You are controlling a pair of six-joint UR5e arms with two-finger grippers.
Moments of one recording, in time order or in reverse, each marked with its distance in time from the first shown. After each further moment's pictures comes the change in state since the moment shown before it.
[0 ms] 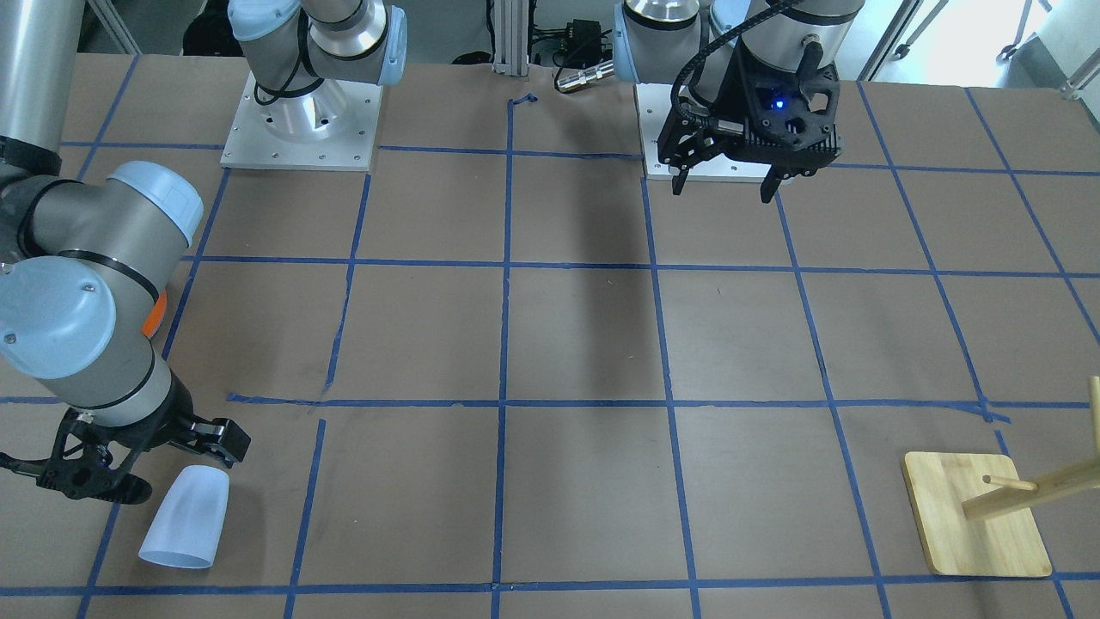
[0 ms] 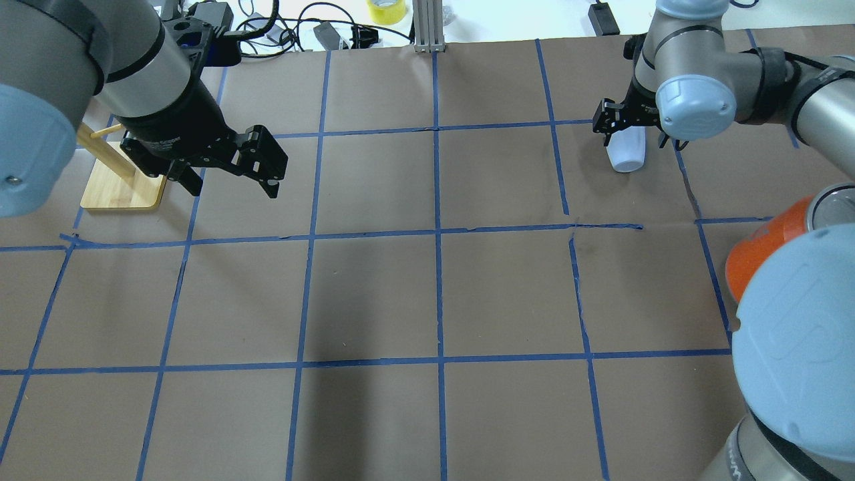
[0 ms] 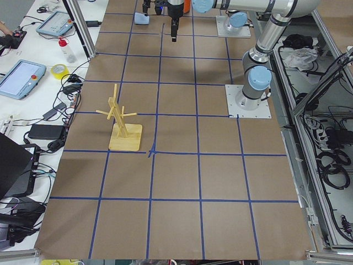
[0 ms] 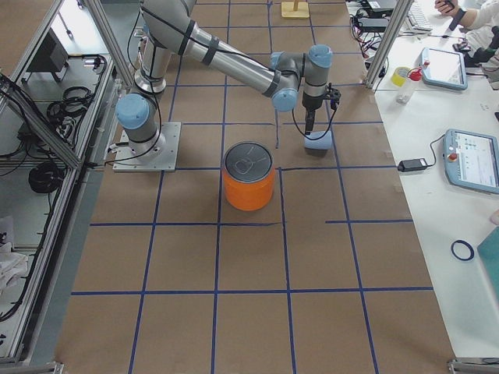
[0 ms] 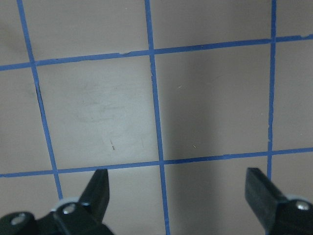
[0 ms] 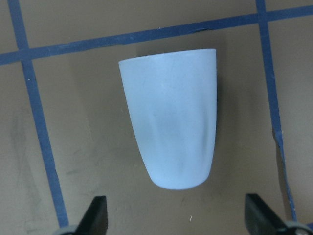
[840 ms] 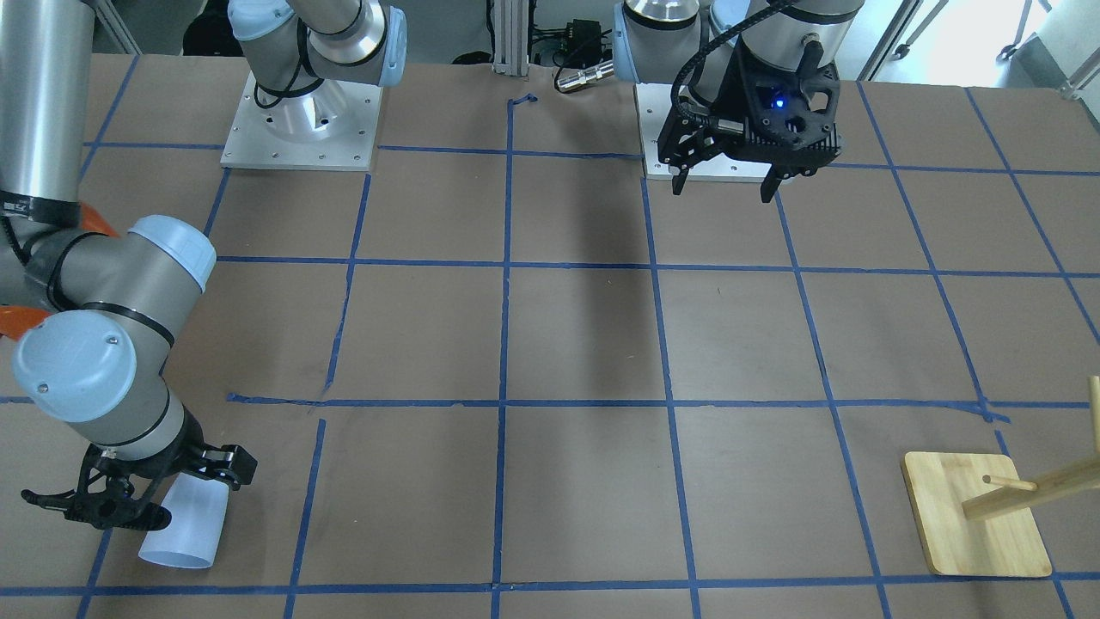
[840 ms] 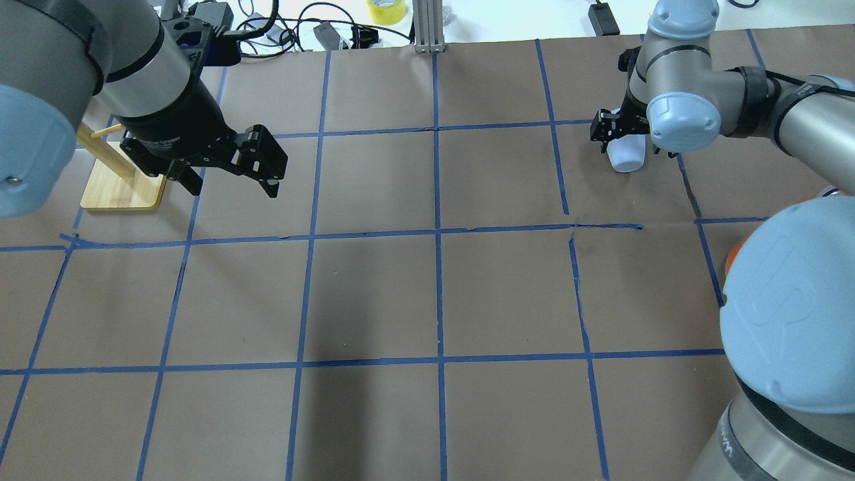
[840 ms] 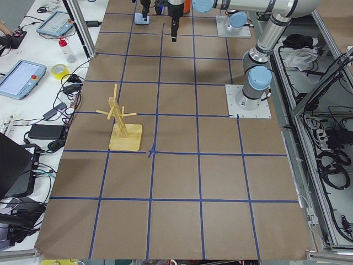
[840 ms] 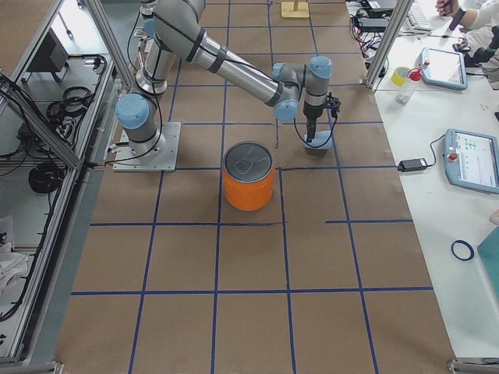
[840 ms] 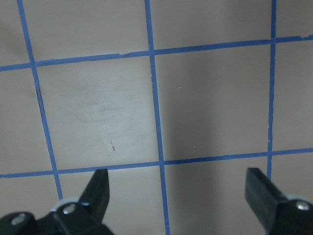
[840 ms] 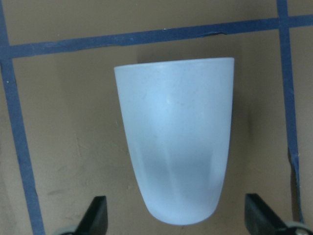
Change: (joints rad) left arm 0.000 0.001 0.000 0.001 0.000 0.000; right arm -0.004 0.046 0.009 -0.058 -0.007 -0.058
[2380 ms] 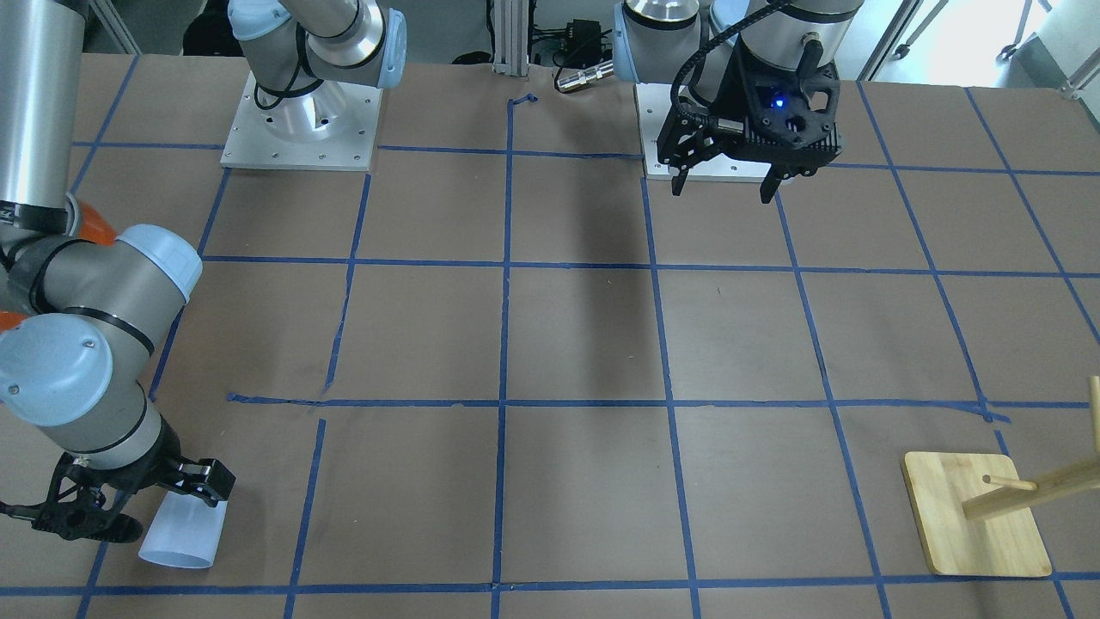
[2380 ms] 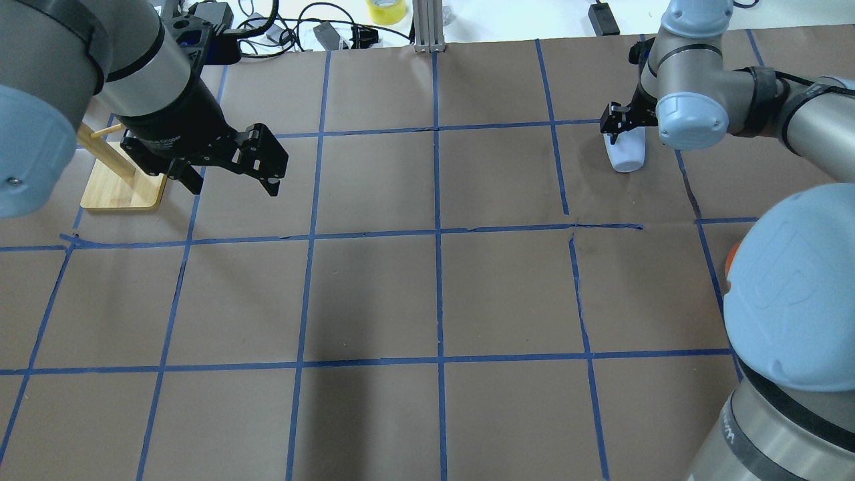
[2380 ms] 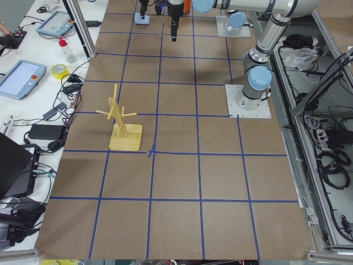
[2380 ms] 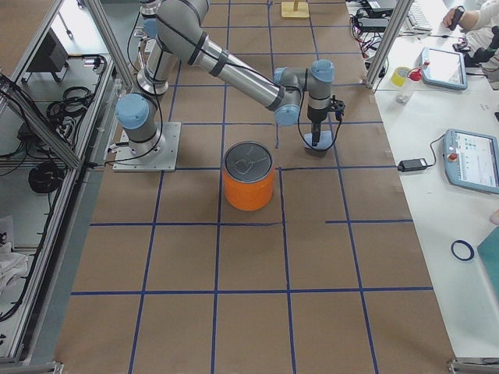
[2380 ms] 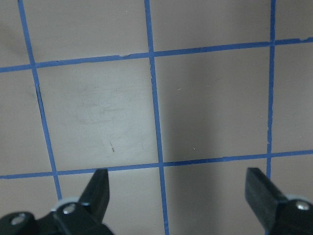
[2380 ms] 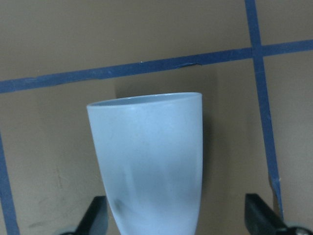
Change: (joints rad) left arm -0.001 0.000 0.000 0.006 0.000 -0.005; right arm -0.025 0.015 -0.010 -0.070 0.002 0.003
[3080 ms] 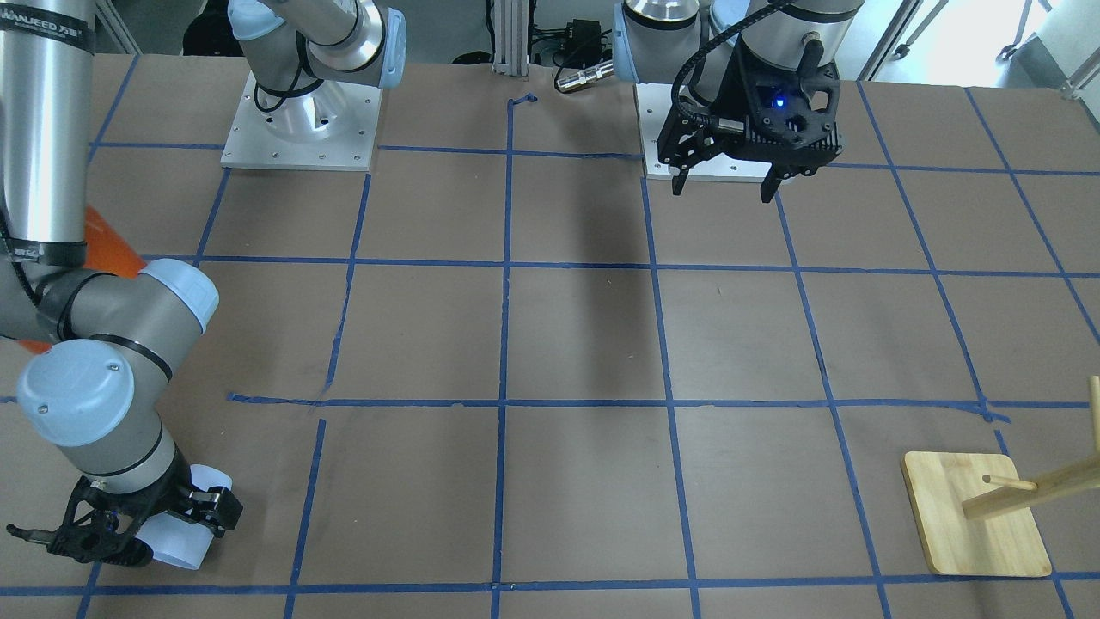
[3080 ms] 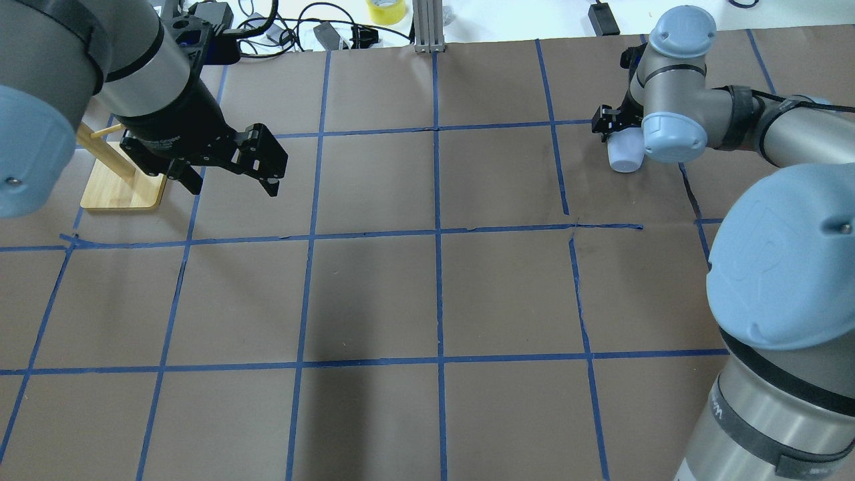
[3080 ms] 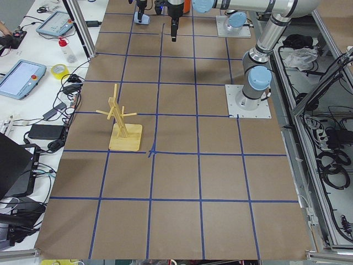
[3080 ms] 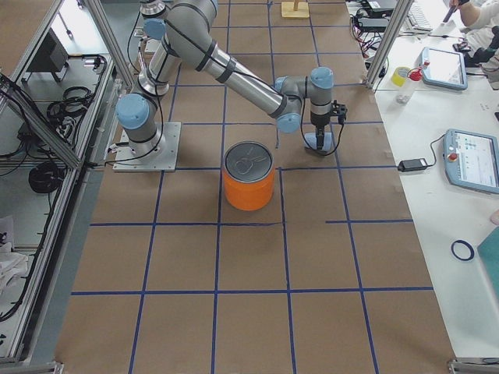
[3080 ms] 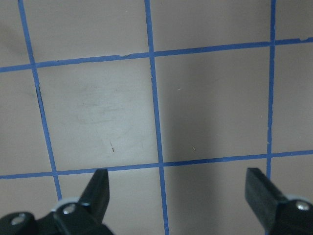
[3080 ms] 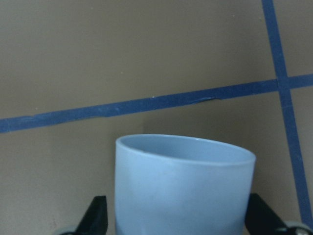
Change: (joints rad) left arm 0.001 0.000 0.000 -0.001 0.000 0.000; right arm 0.002 0.082 -0.003 -0.161 0.026 -0.001
